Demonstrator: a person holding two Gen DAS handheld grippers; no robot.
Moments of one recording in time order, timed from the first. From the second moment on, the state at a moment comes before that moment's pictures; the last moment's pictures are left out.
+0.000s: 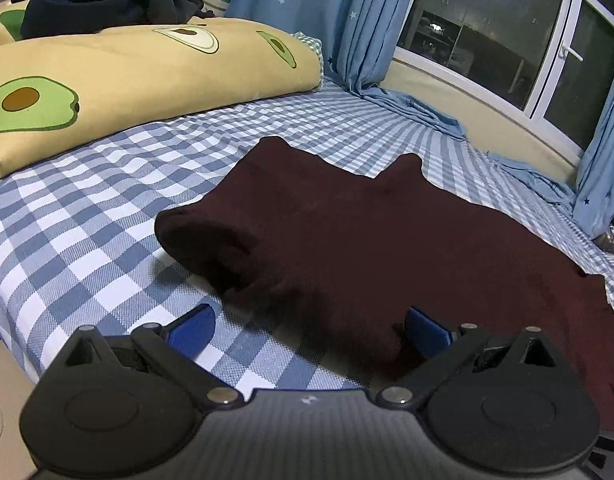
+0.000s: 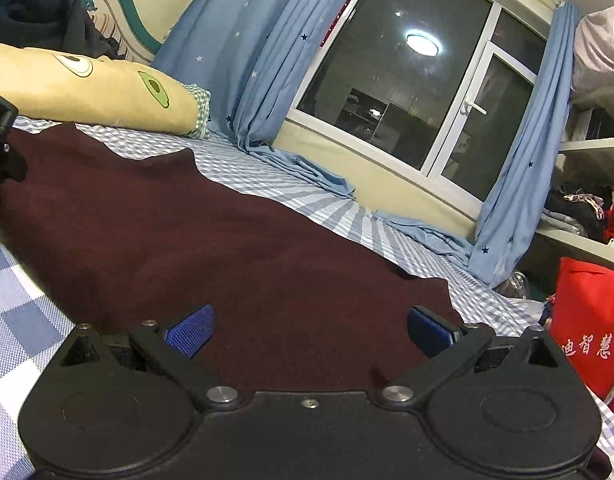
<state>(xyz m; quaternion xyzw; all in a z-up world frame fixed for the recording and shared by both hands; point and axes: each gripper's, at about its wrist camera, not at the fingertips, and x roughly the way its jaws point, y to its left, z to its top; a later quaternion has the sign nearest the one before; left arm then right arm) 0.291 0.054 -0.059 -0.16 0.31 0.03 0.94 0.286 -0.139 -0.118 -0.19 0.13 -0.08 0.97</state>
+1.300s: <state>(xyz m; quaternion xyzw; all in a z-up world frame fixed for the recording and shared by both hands) 0.322 0.023 0.019 -0.16 0.20 0.01 0.97 0.271 -0.218 -0.101 0.05 0.18 0.00 0.98</state>
